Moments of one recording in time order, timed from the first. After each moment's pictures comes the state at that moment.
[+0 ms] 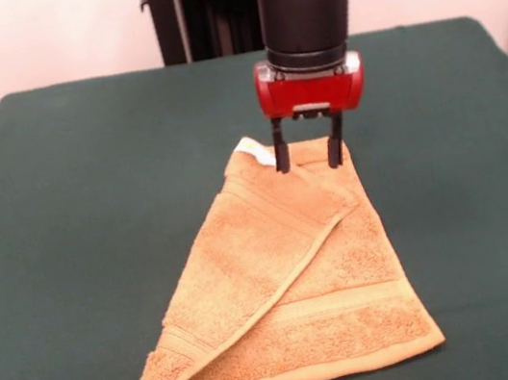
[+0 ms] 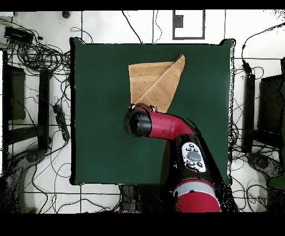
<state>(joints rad) -0.14 -0.52 -0.01 1.68 -0.02 0.24 1.70</state>
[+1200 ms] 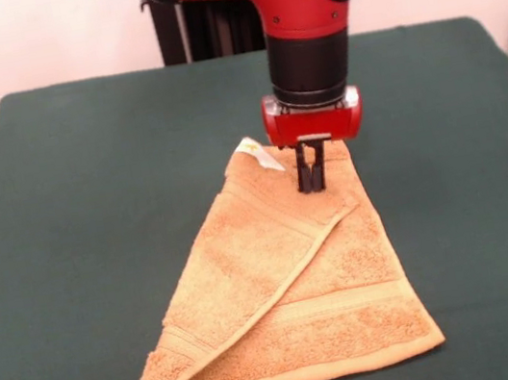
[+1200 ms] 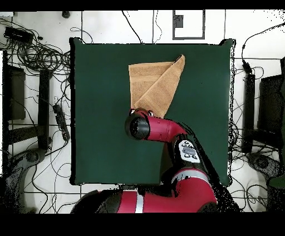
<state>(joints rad) -0.15 -0.42 -0.01 1.68 -0.02 0.14 1.70</state>
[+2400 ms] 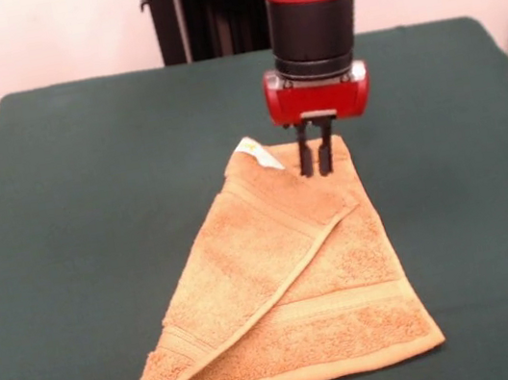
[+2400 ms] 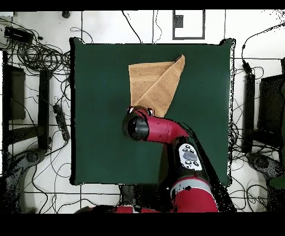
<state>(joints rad) -0.14 -0.50 0.00 1.72 -0.01 0.14 1.70</state>
